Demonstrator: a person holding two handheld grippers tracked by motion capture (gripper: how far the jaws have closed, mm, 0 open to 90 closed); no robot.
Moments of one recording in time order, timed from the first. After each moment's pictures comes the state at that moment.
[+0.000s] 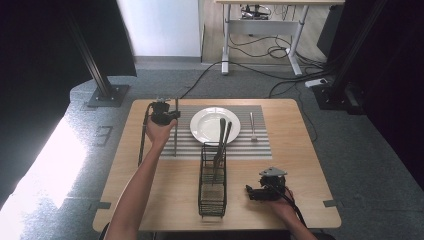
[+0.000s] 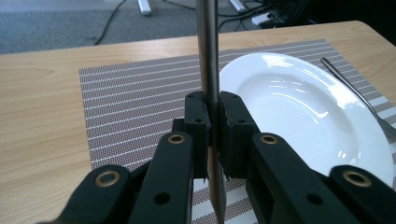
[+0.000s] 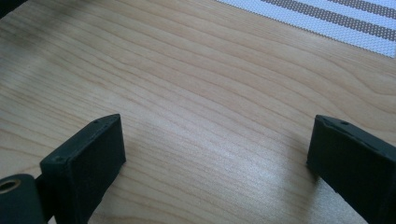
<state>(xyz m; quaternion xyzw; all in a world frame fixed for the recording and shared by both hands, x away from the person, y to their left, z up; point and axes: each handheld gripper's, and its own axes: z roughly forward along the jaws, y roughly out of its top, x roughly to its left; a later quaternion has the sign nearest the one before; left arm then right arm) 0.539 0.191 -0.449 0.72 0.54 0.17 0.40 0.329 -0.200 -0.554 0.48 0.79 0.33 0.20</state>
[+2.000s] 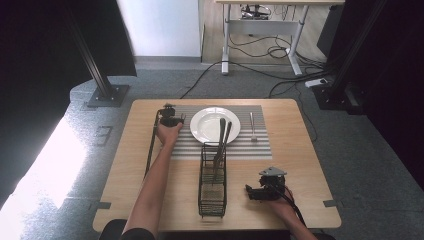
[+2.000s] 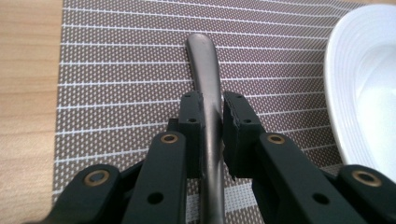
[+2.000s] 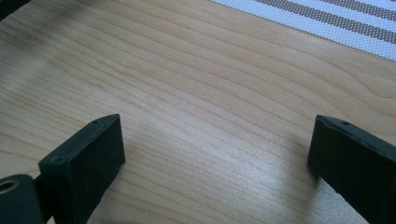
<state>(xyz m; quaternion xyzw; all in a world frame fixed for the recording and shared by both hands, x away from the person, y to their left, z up) 0.599 0.187 -0.535 0.69 0.62 0.12 0.34 0.330 -0.199 -0.555 0.48 0.79 0.33 0.20</state>
